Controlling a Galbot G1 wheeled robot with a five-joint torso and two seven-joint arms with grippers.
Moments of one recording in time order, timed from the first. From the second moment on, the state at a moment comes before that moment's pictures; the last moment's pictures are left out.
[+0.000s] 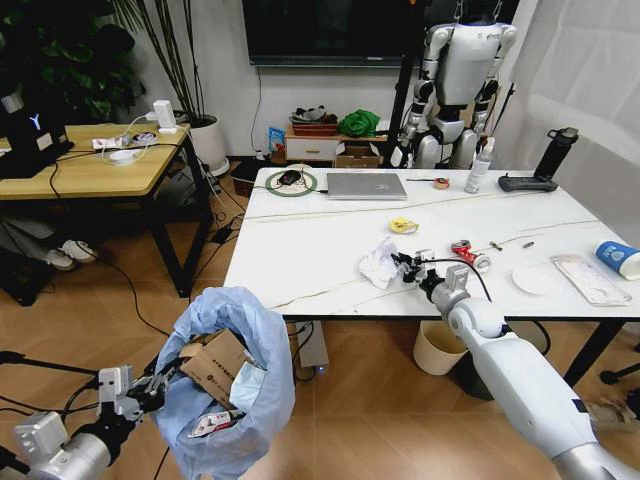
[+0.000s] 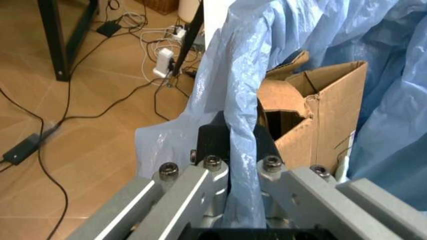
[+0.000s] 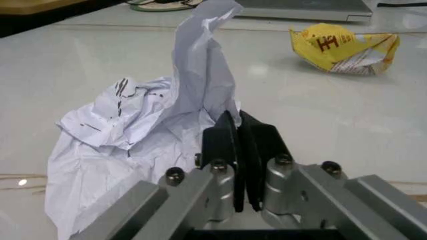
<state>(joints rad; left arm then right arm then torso) 1.96 -1.10 -0.94 -2.28 -0.90 0.35 0.08 -0.75 1.06 0.14 1.32 0.57 -0.14 -0.20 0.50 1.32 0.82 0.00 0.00</state>
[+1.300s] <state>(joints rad) 1.97 -1.12 -0.94 -2.30 -0.89 0.36 0.07 -0.66 0.99 -0.41 2.11 0.96 -0.09 -0.05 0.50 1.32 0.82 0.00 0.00</state>
